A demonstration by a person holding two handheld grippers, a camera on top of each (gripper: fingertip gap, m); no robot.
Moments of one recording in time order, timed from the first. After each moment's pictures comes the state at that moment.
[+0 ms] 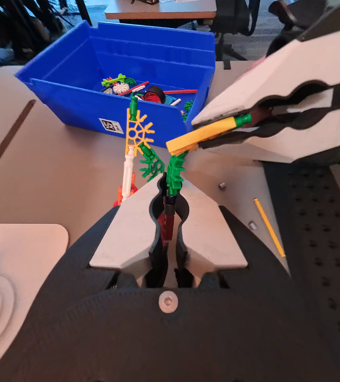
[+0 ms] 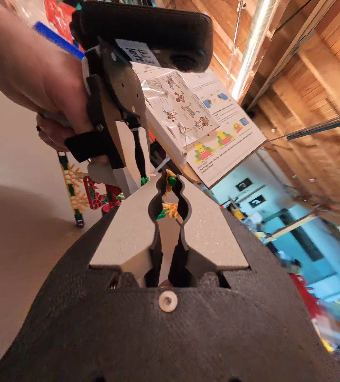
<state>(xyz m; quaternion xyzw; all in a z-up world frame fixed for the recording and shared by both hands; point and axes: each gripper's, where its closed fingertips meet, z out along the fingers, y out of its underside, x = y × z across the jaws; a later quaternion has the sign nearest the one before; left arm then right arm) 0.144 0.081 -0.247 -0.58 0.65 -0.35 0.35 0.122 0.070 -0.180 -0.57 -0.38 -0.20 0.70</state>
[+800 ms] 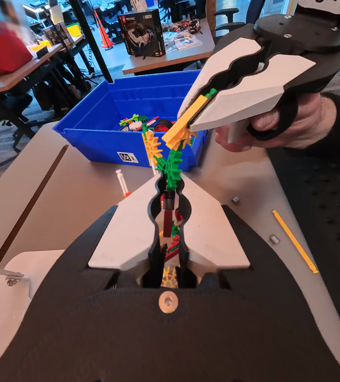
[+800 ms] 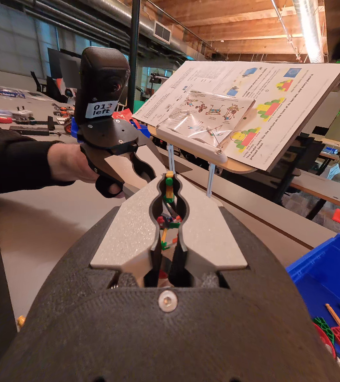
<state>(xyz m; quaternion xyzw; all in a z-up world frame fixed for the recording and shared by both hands) 0.151 0.083 -0.226 -0.51 0.65 -0.36 0.44 0.138 0.067 -0.170 -0.62 -0.28 0.17 0.71</state>
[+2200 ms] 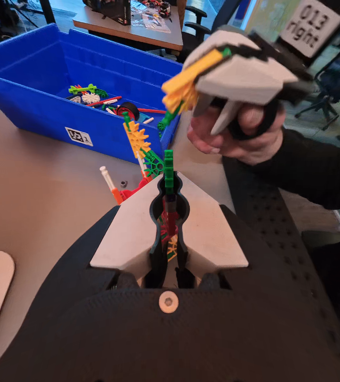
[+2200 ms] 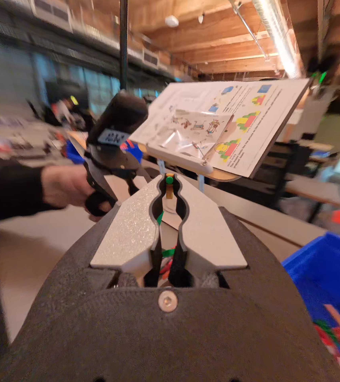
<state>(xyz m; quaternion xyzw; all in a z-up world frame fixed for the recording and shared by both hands) 0.162 0.061 -0.239 -0.58 0.62 -0.45 0.29 0.161 0.070 -0.150 -0.60 -0.22 0.21 0.74</state>
